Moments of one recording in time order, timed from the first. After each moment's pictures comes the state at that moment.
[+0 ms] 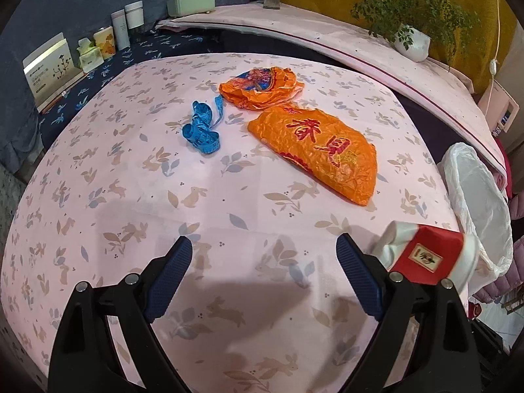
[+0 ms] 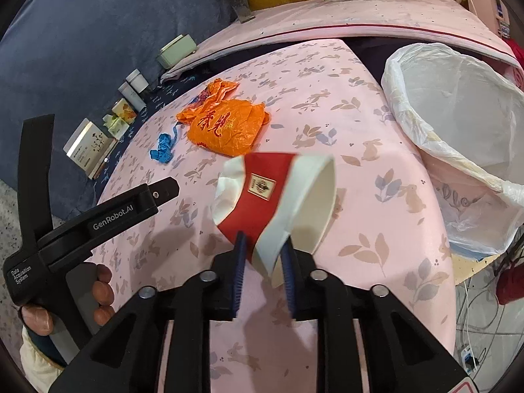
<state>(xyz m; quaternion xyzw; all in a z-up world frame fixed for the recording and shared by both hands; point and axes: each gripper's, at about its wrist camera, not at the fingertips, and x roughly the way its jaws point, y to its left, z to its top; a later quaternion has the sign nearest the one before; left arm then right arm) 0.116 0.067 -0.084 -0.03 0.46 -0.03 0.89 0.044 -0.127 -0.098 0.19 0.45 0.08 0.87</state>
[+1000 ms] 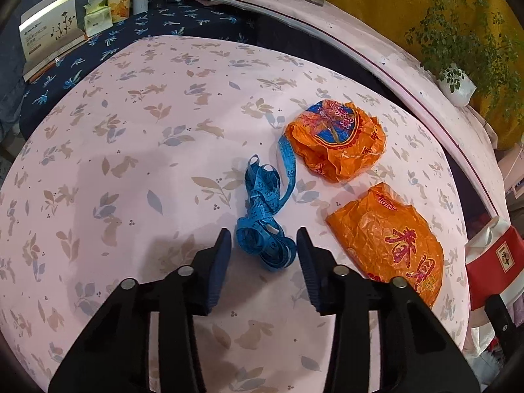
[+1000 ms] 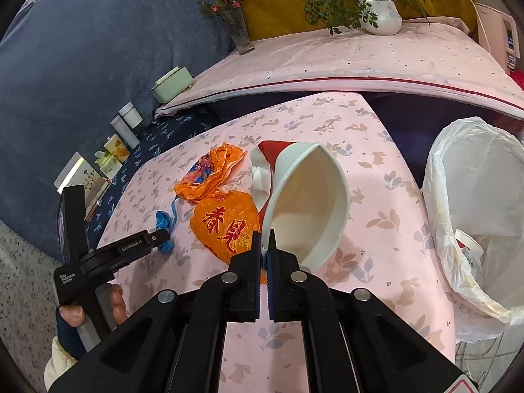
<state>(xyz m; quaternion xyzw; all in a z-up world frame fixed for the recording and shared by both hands) 0.238 0.141 -0.107 -0.12 0.49 -0.02 0.86 0.145 -0.121 -0.054 0.19 0.40 0.05 0.90</state>
